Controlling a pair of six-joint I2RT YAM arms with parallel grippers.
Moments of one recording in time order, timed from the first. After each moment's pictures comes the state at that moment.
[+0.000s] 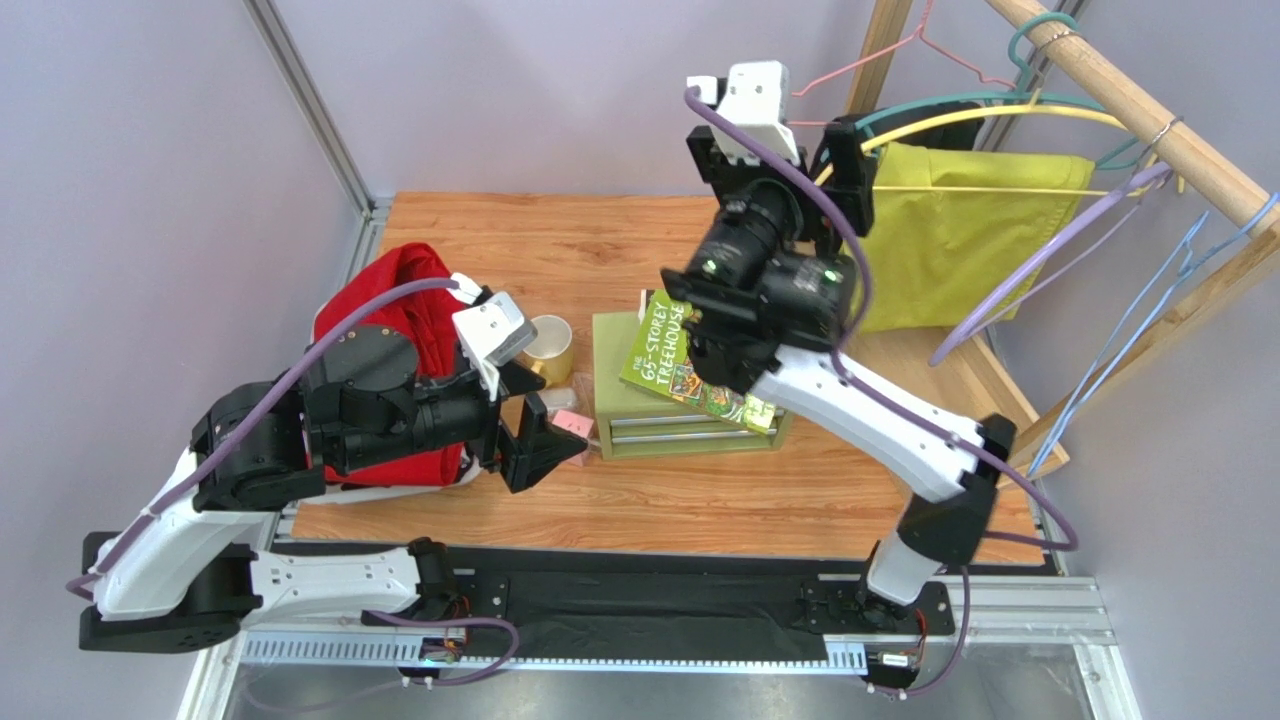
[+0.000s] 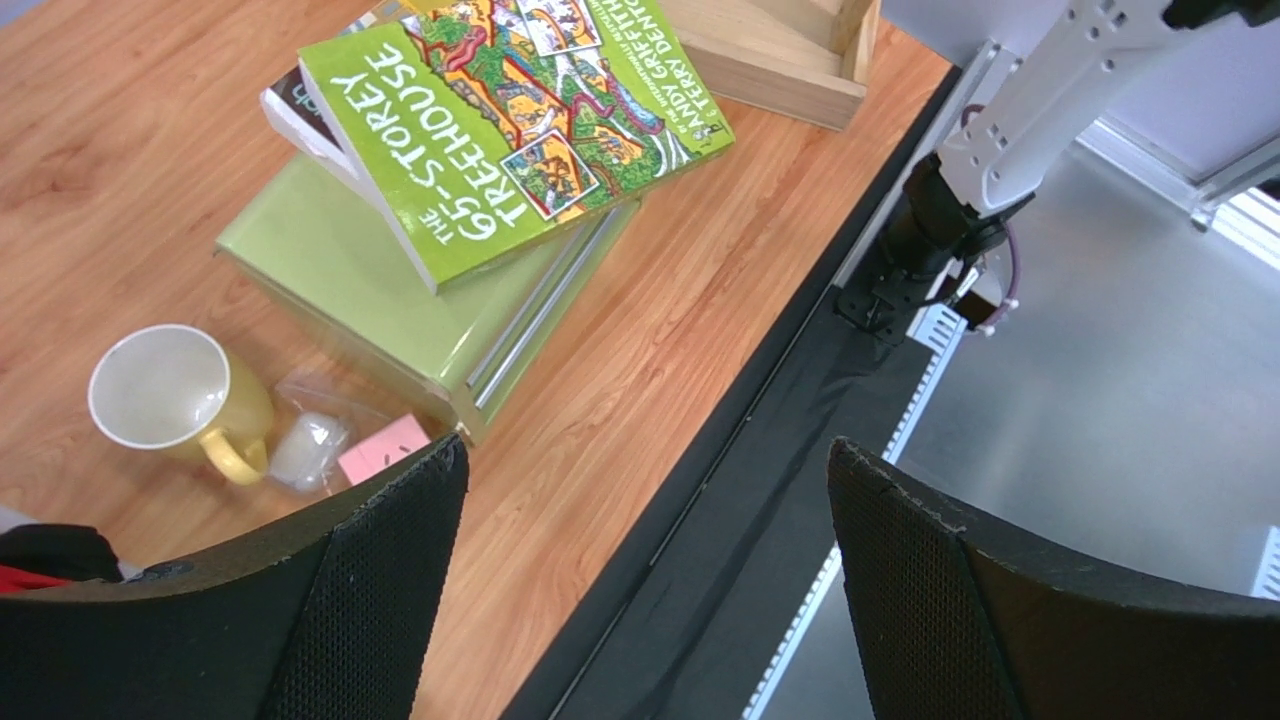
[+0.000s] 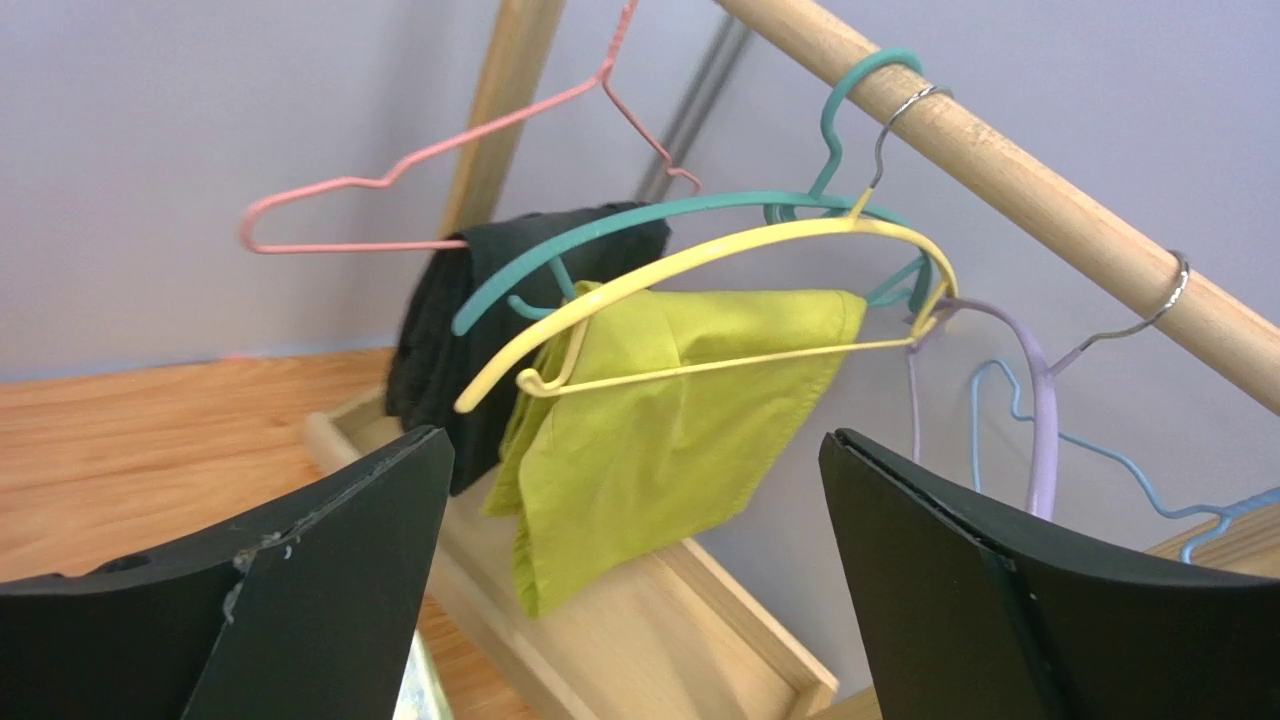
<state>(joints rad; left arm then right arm) -1.18 0.94 1.61 -1.05 -0.11 -0.21 1.02 1.70 1.89 1.14 1.51 -1.75</state>
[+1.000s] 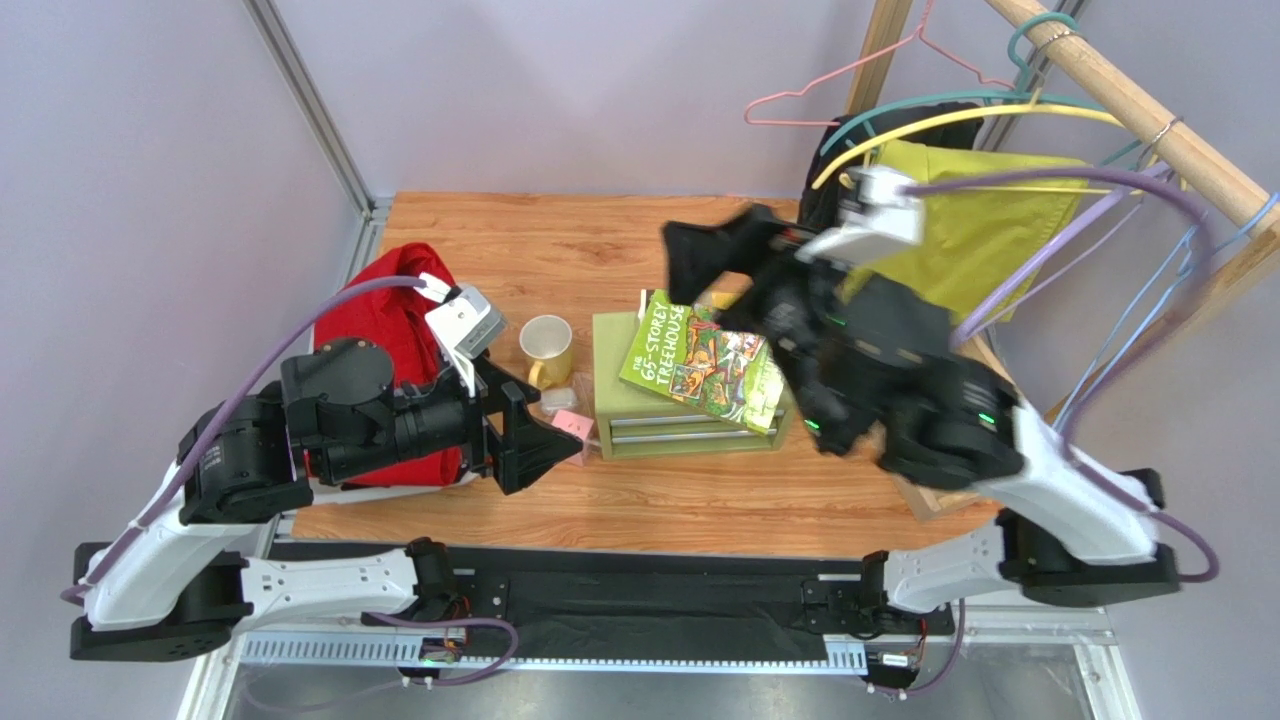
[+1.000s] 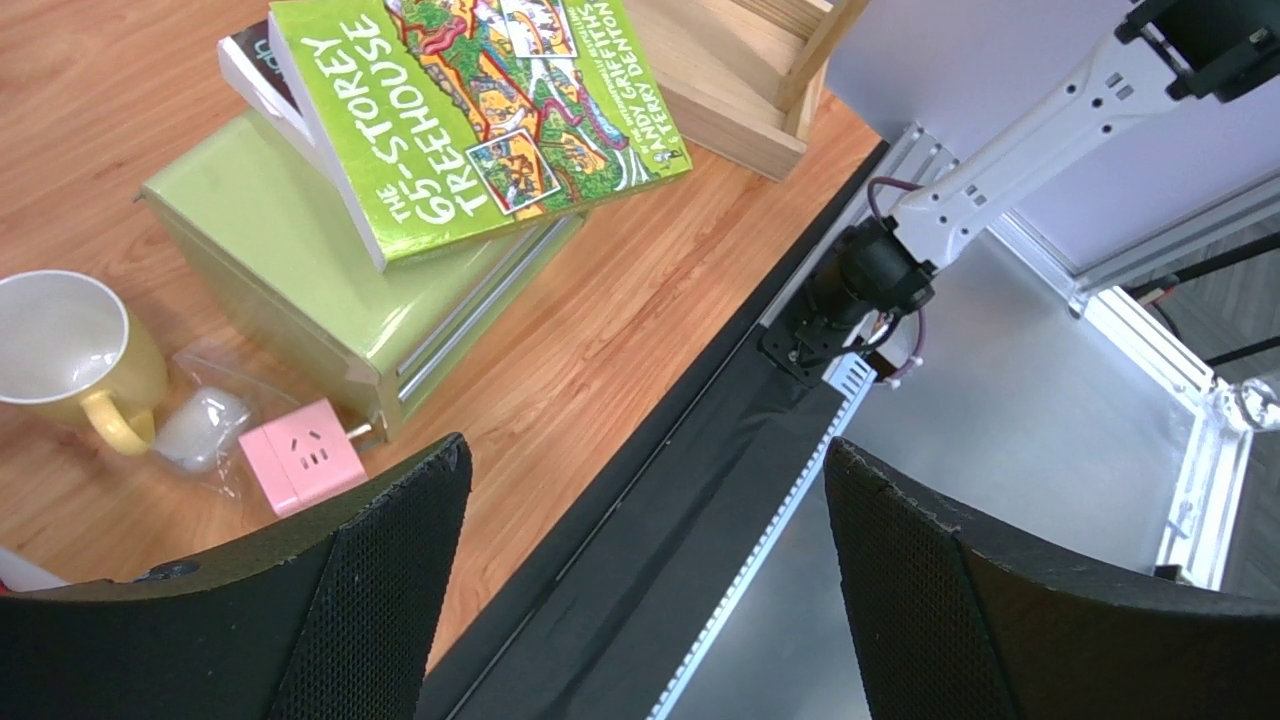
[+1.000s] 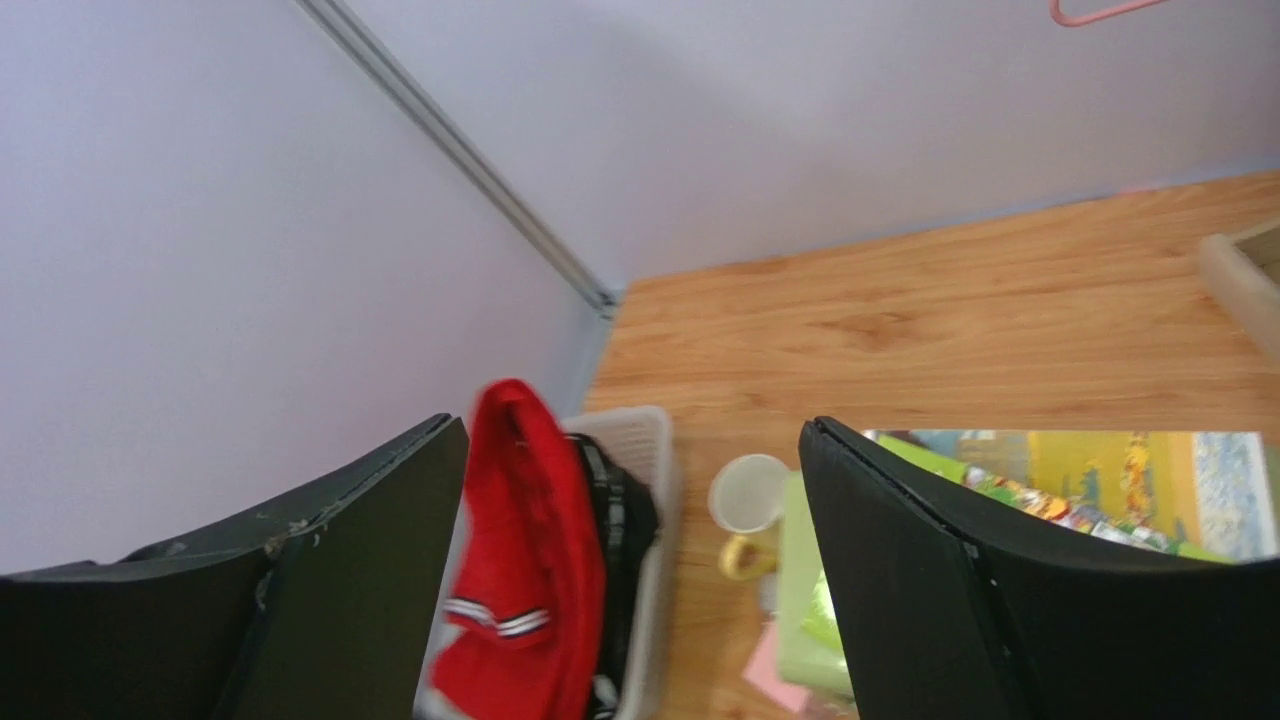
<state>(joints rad) -1.18 0.87 1.54 -1.00 -0.11 -0.39 1.39 1.27 1.89 -0.52 1.07 0.53</state>
